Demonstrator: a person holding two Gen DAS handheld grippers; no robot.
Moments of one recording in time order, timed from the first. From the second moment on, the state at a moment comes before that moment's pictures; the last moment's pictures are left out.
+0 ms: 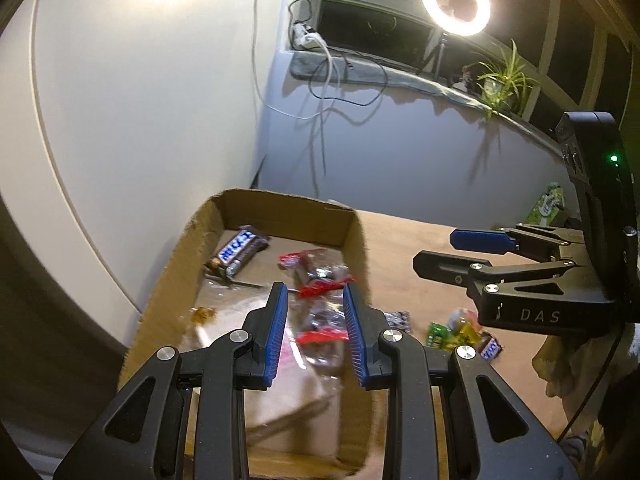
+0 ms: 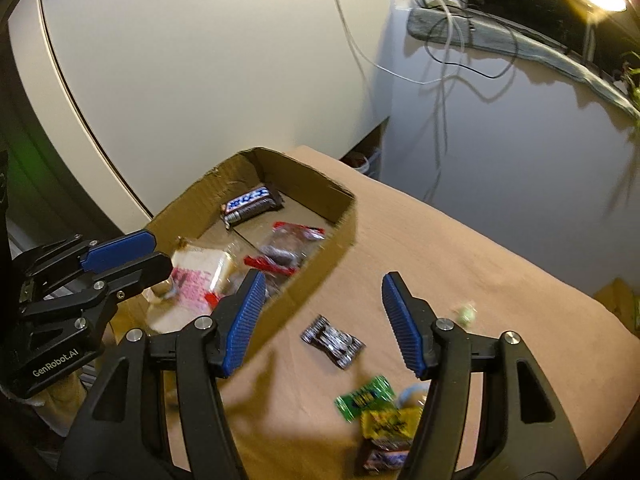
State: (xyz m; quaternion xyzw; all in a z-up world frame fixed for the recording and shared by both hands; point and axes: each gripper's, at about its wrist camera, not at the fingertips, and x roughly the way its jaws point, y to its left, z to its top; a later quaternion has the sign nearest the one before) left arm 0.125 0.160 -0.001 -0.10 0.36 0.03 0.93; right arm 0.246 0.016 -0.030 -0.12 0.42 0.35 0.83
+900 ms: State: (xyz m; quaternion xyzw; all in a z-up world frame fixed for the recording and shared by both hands) left arm 0.123 0.056 -0.029 -0.08 0.40 -0.05 0.91; right arm 0.249 -0.126 -0.059 -0.09 0.46 0.28 0.84
